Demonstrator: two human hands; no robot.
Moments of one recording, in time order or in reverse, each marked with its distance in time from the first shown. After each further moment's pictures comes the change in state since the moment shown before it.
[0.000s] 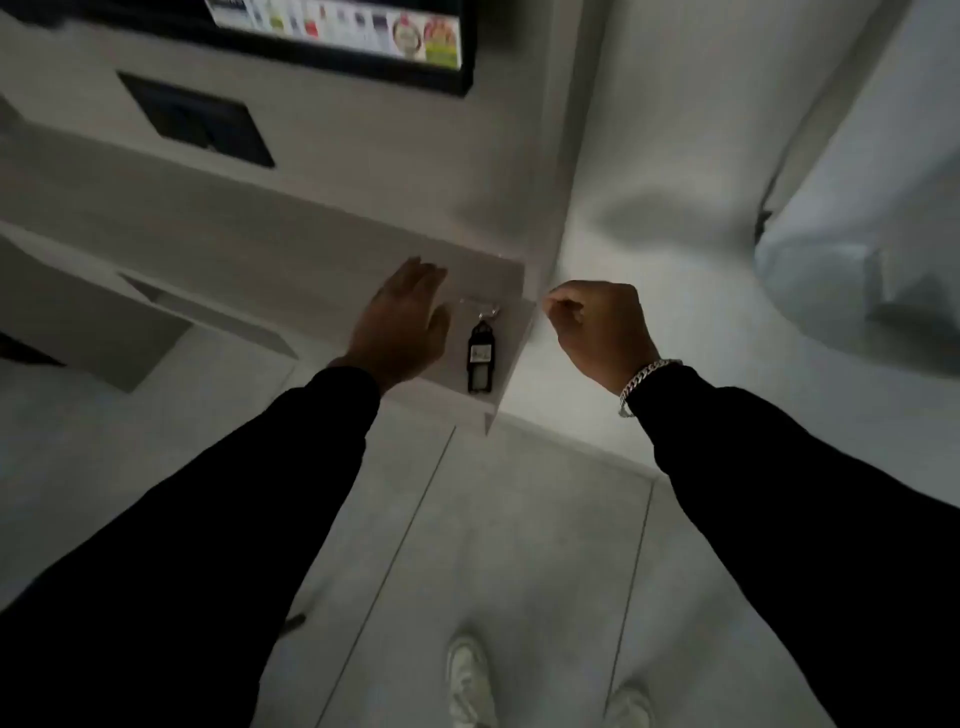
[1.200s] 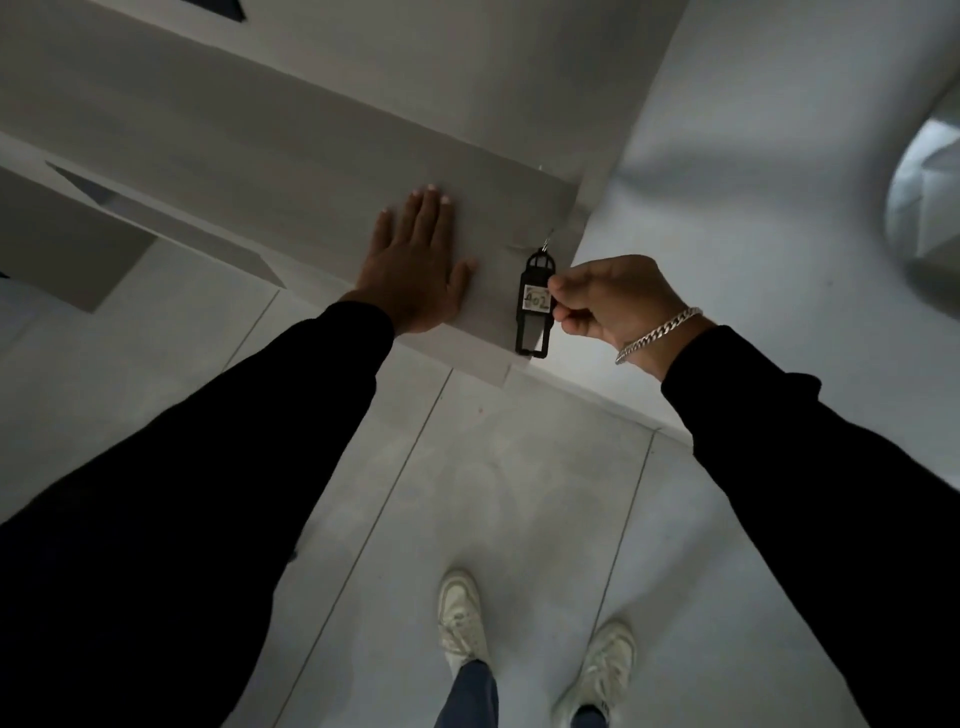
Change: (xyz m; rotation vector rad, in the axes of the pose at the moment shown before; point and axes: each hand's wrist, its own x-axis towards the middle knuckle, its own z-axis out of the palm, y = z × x) left_hand 0.013 -0.051 0.058 0.238 -0.246 -0.129; right_hand 0.006 -0.003 0.047 0.677 -0.298 0.683
